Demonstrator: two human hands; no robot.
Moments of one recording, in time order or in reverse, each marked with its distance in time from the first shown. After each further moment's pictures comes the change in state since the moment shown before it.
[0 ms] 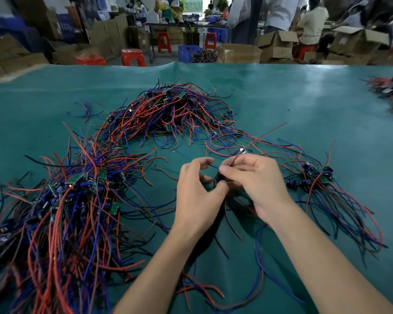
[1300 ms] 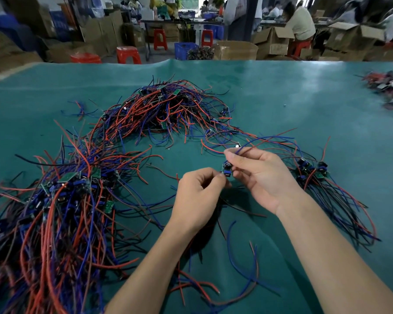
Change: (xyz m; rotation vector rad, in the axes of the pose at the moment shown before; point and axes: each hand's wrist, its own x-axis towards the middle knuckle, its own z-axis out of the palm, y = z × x) left_hand -0.003 0.010 -0.001 -0.060 -0.192 0.001; right_hand 0.008 -0.009 -0.020 0.388 -0.138 0.157
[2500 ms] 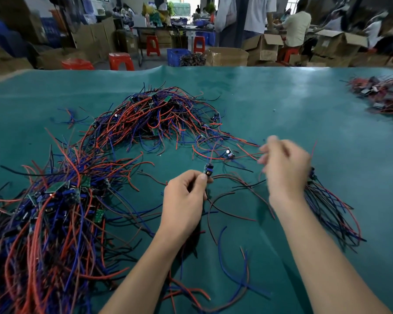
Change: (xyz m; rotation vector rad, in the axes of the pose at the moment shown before) left_hand 0.005 -0.012 0.000 0.021 0.115 -0.003; right_hand 0.011 -0.012 -0.029 -0.499 0.709 -0.462
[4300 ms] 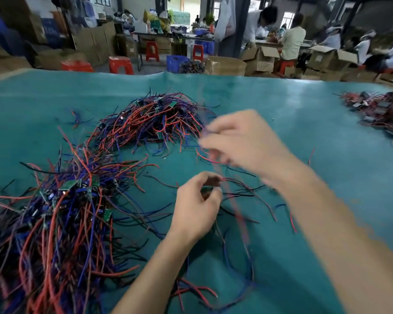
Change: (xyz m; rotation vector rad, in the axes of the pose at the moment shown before) left_hand -0.005 0.006 0.003 0.055 -0.110 0.059; right_hand -0.035 -0.119 0.030 -0.463 -0.832 -0.346
